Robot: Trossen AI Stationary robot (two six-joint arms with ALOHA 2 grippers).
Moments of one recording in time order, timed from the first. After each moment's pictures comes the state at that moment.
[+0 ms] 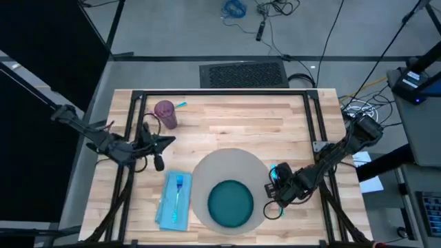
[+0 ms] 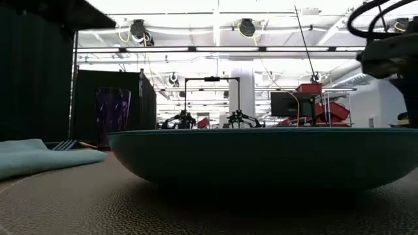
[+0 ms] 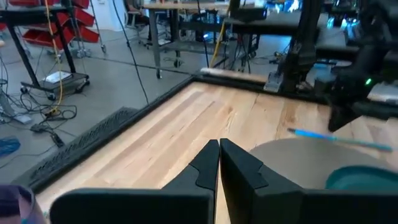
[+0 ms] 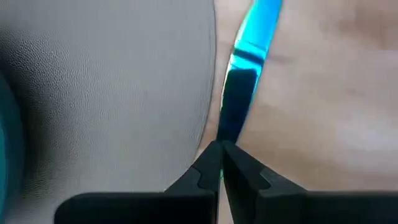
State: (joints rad) left arm -0.52 0.61 0.50 -0.11 -0.91 -0.17; right arm 0.64 1.51 0.82 -0.78 0.27 1.80
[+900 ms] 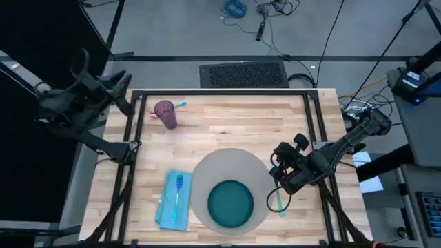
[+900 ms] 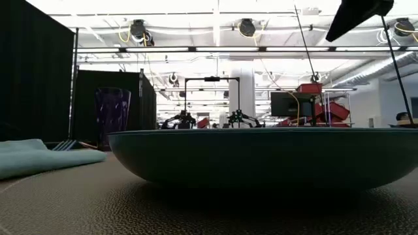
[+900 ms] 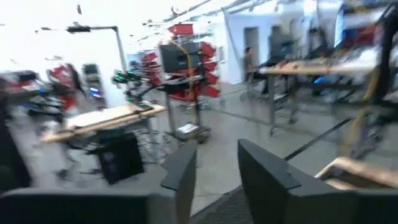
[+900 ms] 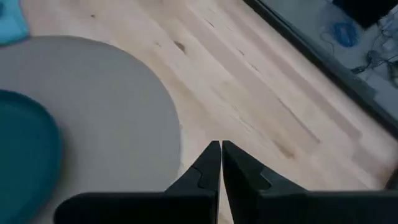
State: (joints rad) left arm -0.20 0.71 1.20 -0.29 -1.19 0.39; right arm 0.57 1.35 1.17 -1.24 0.79 1.19
